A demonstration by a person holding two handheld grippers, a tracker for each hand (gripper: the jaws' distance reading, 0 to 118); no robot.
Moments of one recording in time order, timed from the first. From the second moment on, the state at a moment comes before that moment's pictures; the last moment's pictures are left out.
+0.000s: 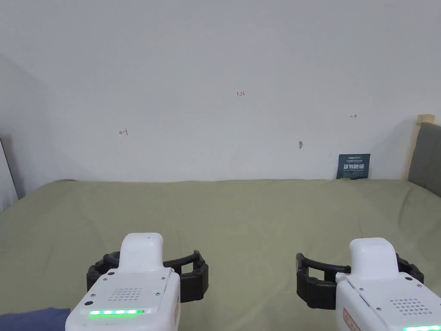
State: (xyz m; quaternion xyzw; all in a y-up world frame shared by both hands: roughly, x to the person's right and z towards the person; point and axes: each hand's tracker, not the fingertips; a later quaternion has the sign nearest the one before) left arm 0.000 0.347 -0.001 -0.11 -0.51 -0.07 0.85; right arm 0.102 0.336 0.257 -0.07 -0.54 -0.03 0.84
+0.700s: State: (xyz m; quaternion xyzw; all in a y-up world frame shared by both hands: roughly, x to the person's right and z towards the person) left arm -0.002 0.349 -0.002 -0.11 -0.51 -0.07 0.85; right arm 0.101 0.335 0.256 -0.07 -0.54 -0.03 0.84
